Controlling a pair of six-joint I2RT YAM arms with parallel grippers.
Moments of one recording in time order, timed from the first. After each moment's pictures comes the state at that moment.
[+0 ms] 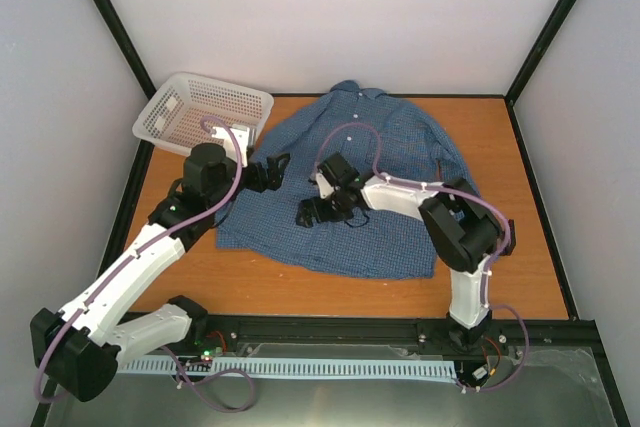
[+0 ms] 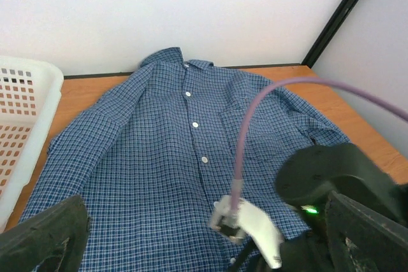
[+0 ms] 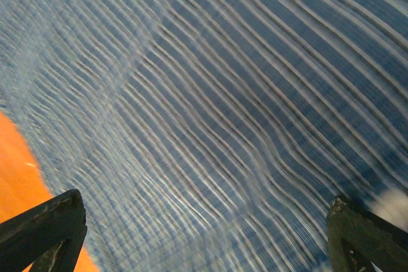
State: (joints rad) left arm -0.48 1.00 0.88 -0.19 0.05 -0.28; right arm 0.74 1.98 1.29 -0.45 -0.39 0.38
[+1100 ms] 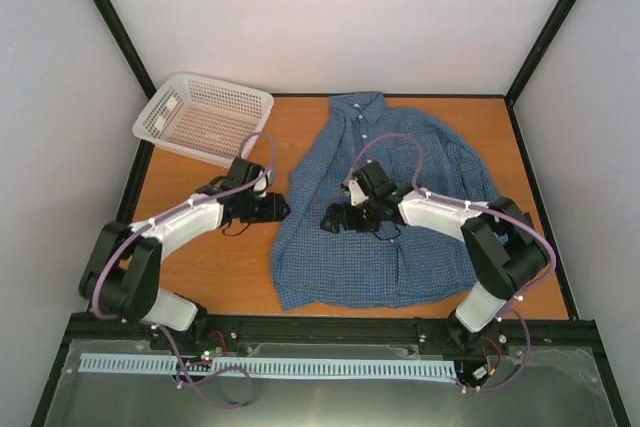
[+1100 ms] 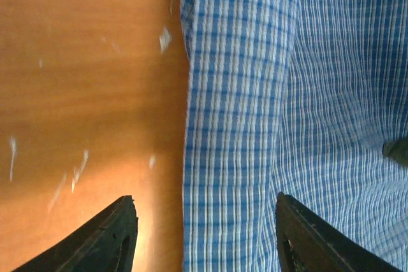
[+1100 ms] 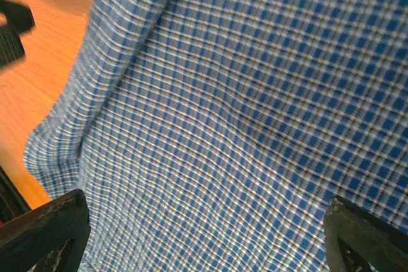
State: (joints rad) left arm -0.43 1.39 0.76 -0.39 0.24 -0.45; right arm 0.63 1.65 0.95 -0.32 -0.45 0.48
